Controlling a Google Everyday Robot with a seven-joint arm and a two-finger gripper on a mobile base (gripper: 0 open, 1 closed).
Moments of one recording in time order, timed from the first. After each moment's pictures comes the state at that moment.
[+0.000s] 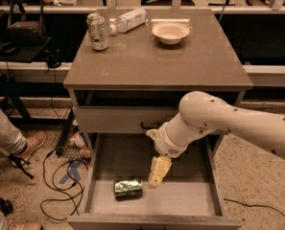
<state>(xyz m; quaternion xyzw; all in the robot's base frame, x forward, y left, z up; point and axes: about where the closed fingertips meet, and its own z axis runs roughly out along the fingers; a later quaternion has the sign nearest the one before) 0.476 -0.022 0.637 -0.68 0.68 0.20 0.19</state>
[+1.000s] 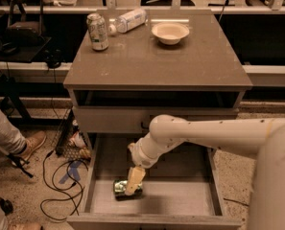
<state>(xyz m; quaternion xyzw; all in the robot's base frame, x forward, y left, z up) 0.504 0.050 0.523 -0.67 0.68 0.23 0.18</state>
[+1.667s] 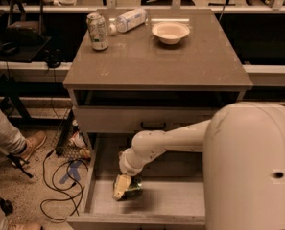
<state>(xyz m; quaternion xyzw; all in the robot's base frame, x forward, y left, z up) 0.520 0.095 0.440 -0.66 0.70 0.20 0.19</state>
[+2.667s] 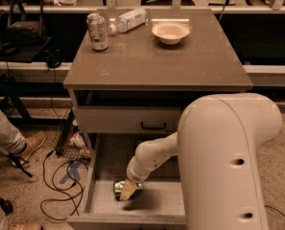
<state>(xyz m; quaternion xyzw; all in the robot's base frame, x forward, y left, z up) 0.517 0.062 0.389 -0.62 0.76 0.16 0.15</state>
